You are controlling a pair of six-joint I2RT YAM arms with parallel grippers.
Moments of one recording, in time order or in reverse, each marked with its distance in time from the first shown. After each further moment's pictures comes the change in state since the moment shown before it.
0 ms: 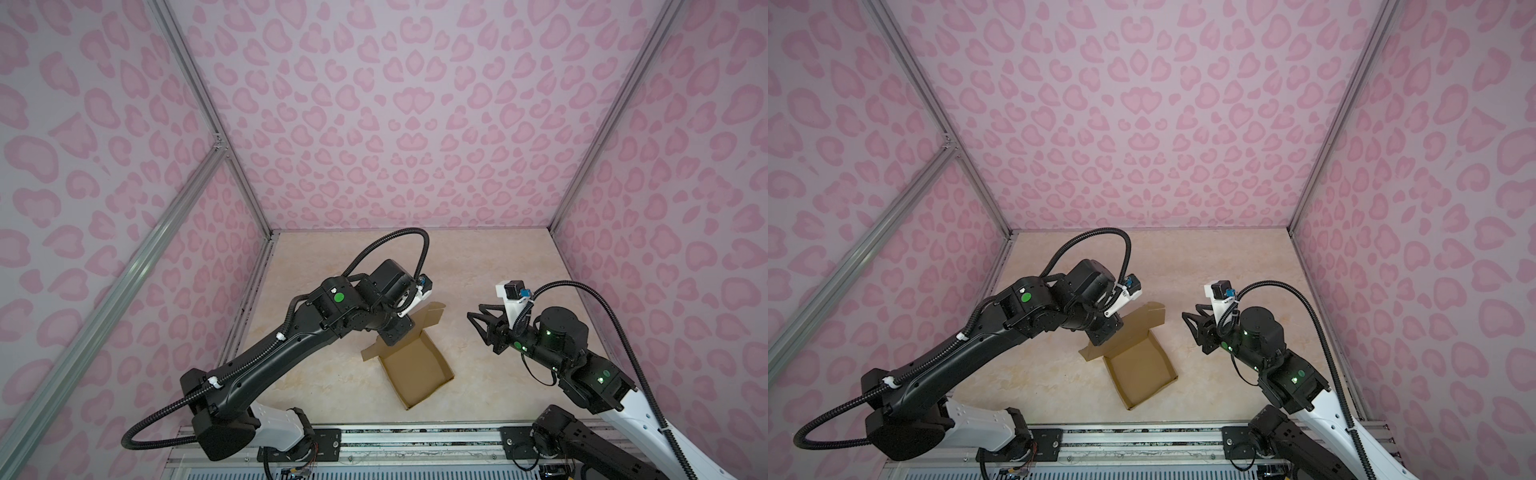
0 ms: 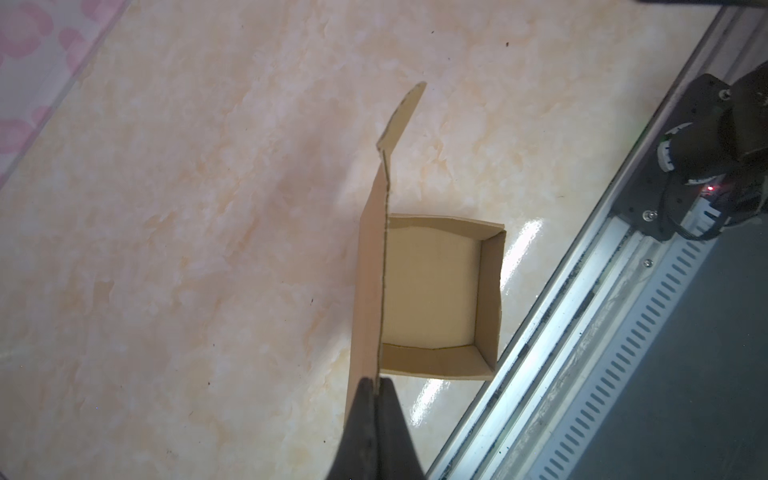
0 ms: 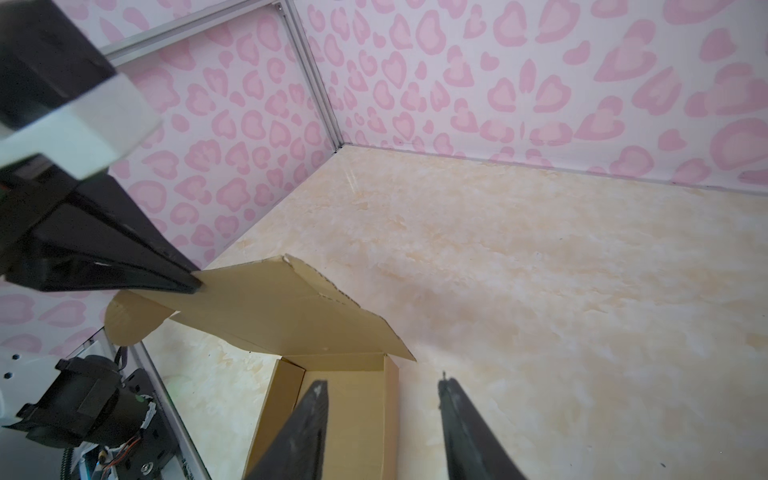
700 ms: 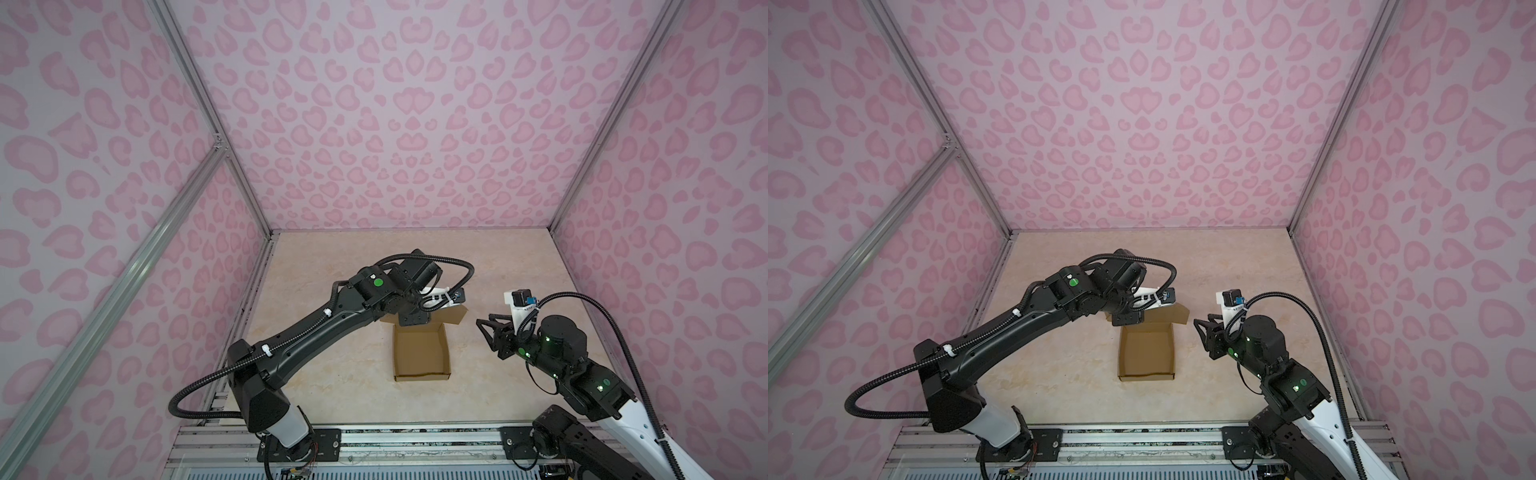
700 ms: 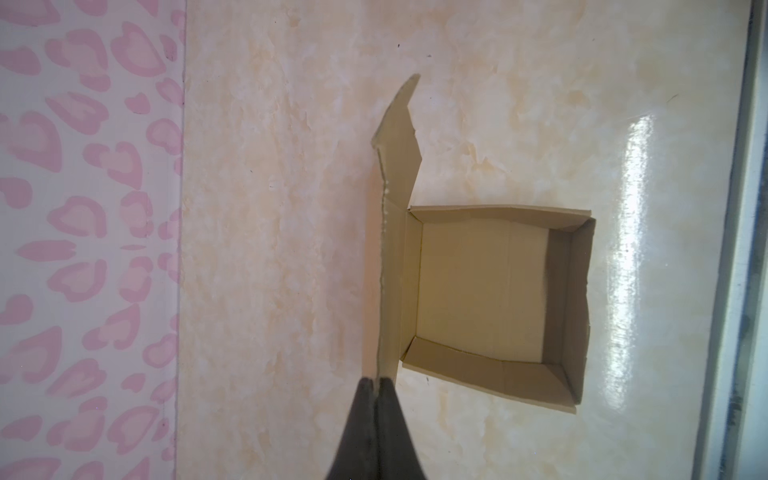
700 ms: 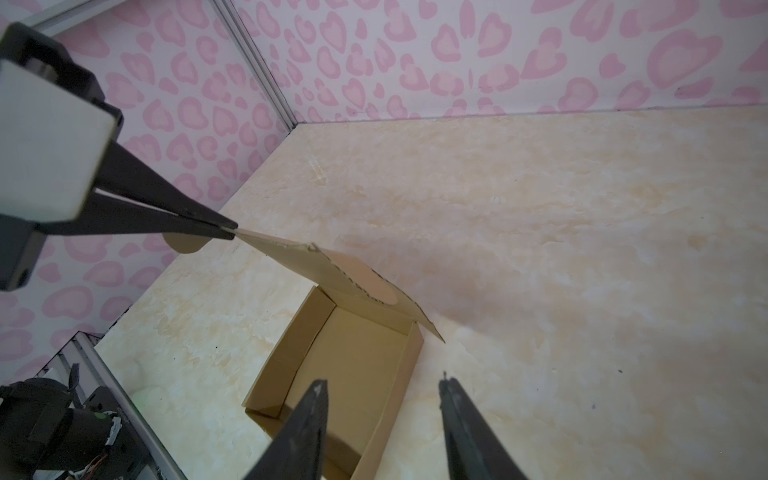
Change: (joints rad) left arm 0.047 0.190 0.047 0.200 -0.046 0.636; right arm -0.077 -0.082 -0.118 -0.047 0.013 0.061
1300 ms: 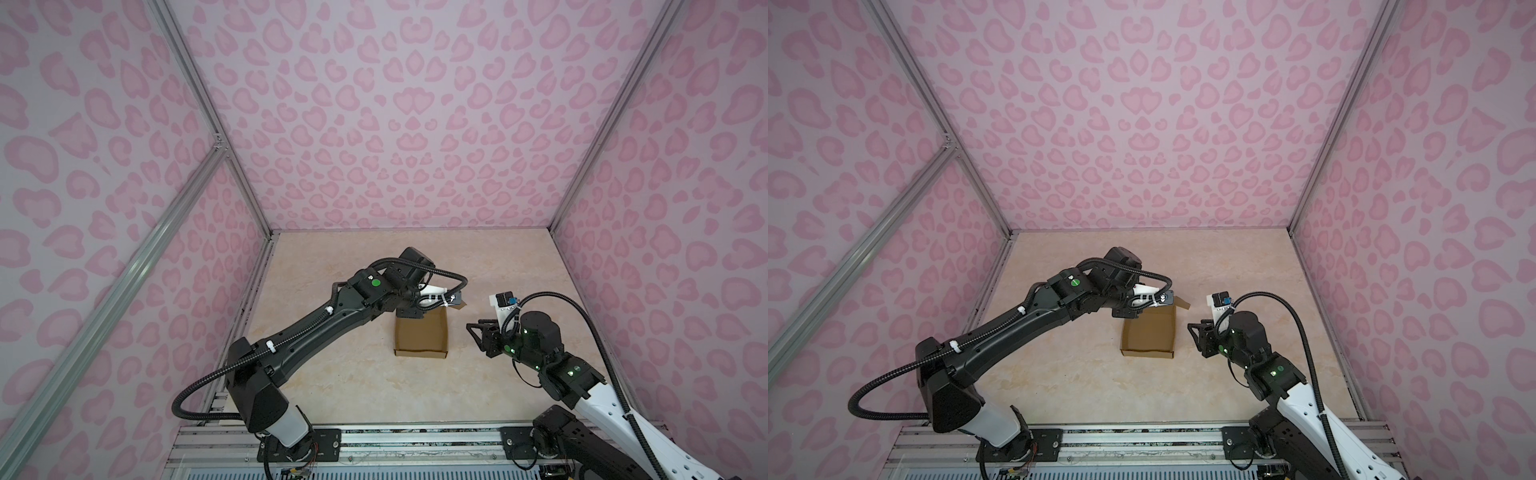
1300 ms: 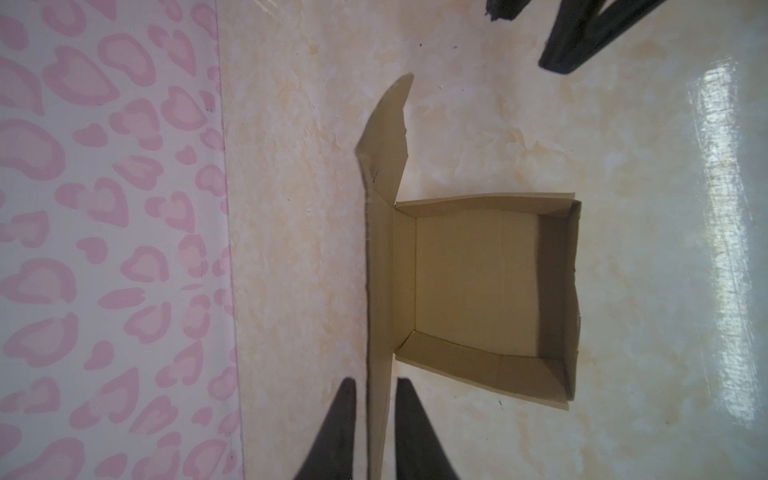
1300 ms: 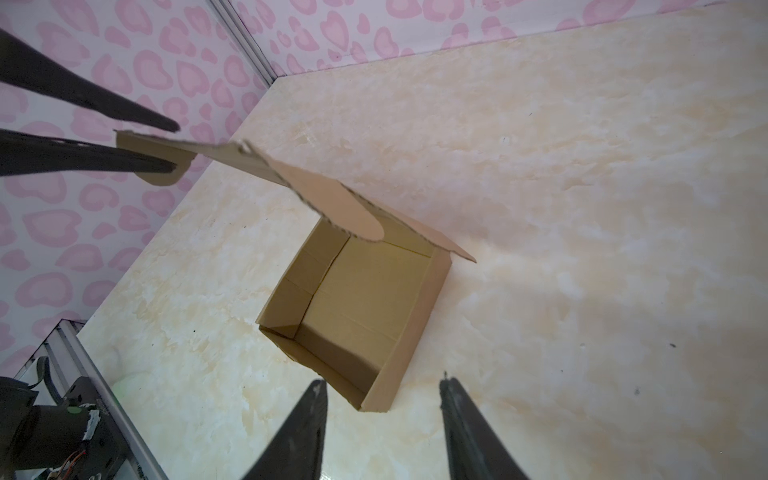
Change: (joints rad) left arm 0.046 -0.024 -0.106 0.185 0.000 0.199; right arm -0.049 0.158 -0.114 0.169 -0.074 0.026
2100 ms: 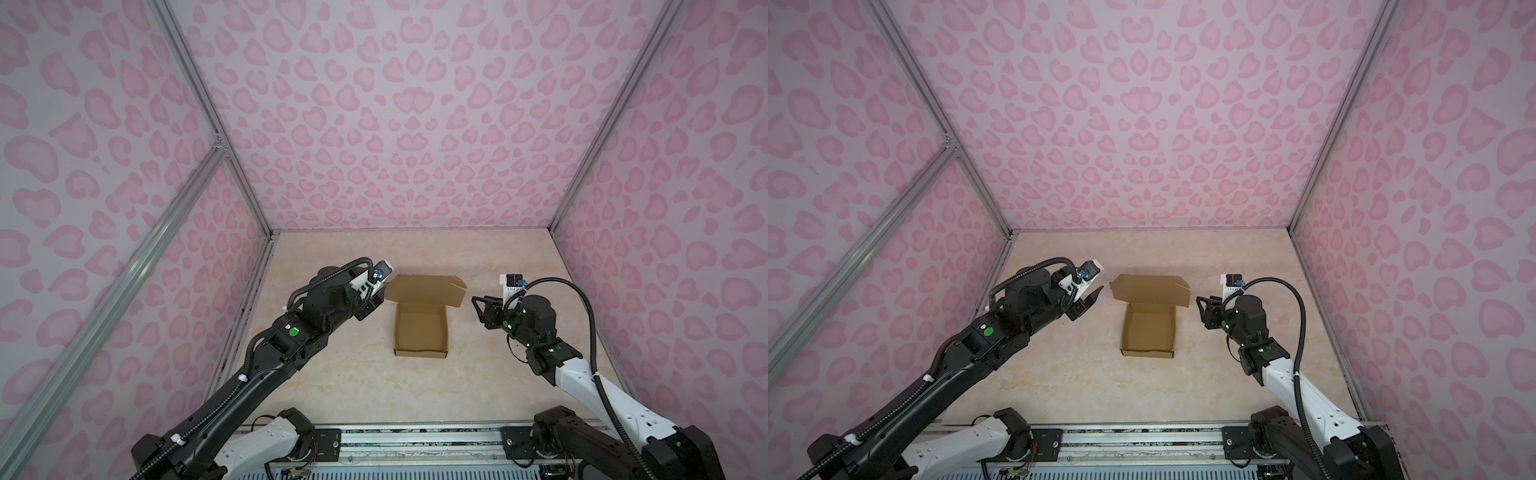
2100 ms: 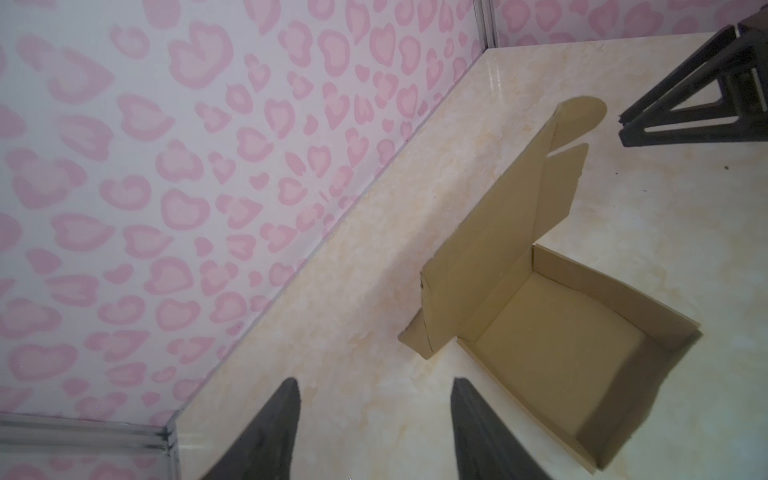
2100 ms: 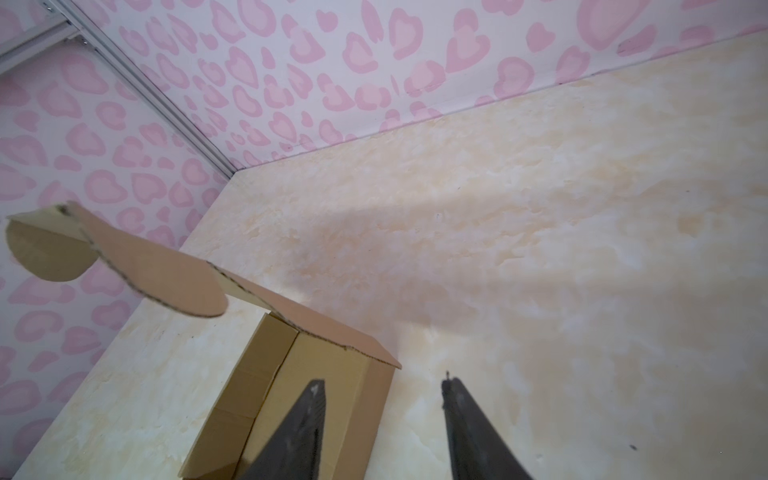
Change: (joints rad) left arm 0.259 -0.591 -0.554 0.411 0.001 -0.490; right arm -0.213 0.280 -0.055 0.486 -0.072 0.060
